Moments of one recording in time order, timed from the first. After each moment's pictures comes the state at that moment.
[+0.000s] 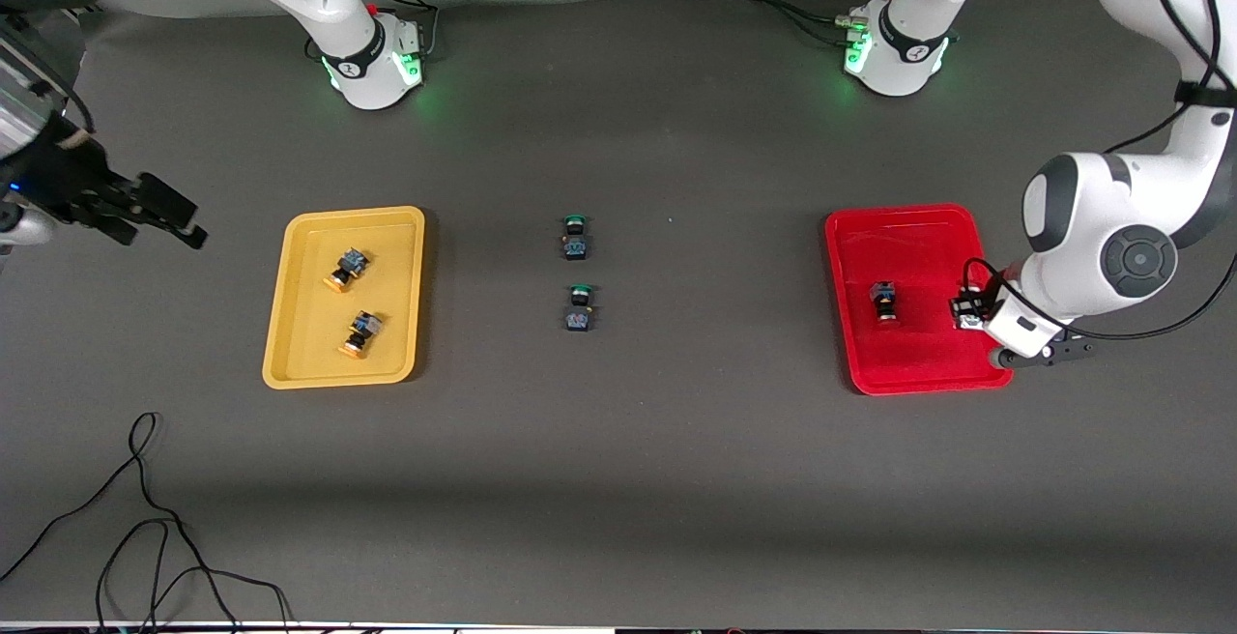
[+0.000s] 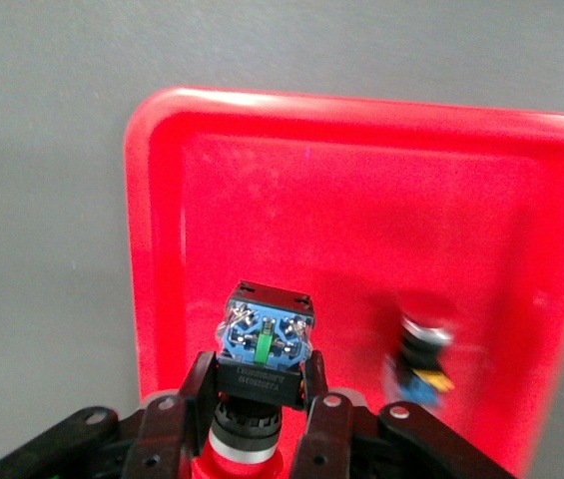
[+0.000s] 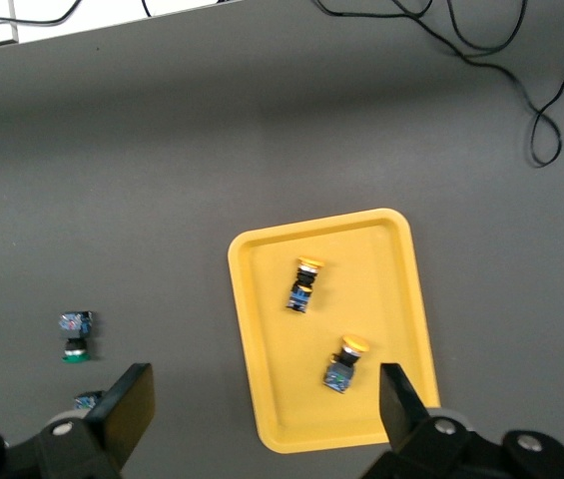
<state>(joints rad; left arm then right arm) 0.21 0.34 -0.21 -2.05 0.15 2.23 -0.23 0.11 -0.14 -0.11 -1.81 0.07 1.82 0.12</state>
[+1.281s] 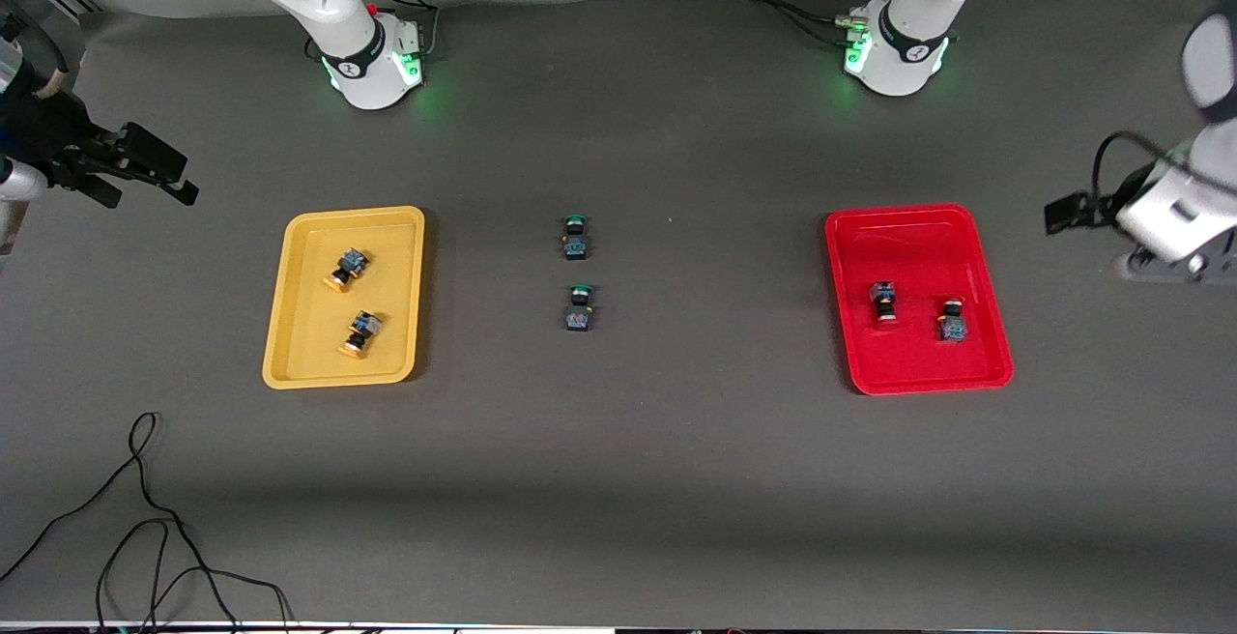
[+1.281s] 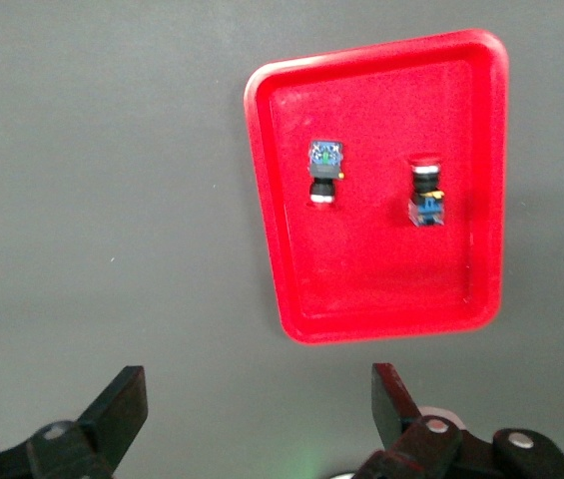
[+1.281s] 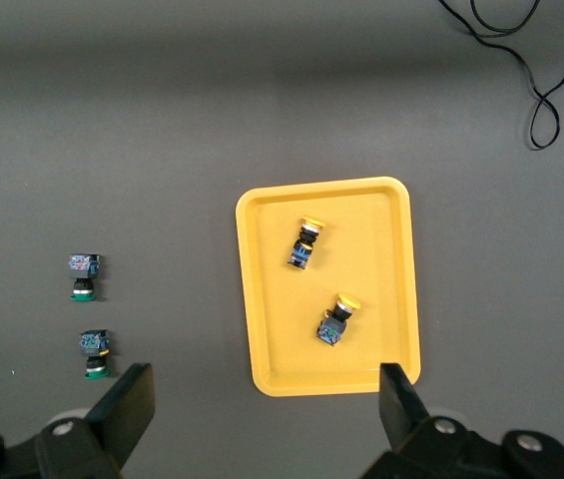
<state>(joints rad) 0.28 -0.06 -0.22 -1.89 0.07 1.67 0.12 0.09 -0.14 -0.06 -1.71 0.07 1.65 0.09</state>
